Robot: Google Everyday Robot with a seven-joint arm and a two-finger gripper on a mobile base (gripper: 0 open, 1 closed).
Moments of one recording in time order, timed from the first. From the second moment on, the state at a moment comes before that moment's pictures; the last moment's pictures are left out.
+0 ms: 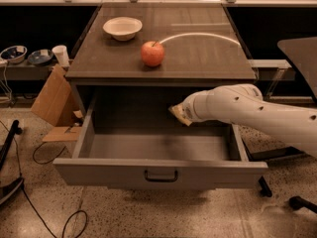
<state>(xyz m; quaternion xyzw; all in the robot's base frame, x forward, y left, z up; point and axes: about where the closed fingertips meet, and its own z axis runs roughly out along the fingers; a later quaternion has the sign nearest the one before) 0.649 -0.077 0.699 -0.29 0.87 0.11 0.38</state>
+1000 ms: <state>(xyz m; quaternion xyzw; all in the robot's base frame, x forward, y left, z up) 0.682 -0.101 0.691 -0.20 0.88 0.11 0.42</state>
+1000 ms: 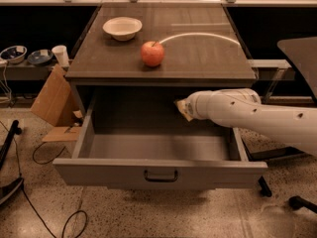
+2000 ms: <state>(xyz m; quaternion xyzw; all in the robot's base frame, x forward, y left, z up) 0.712 -0.107 0.692 -0.14 0.87 0.12 0.45</state>
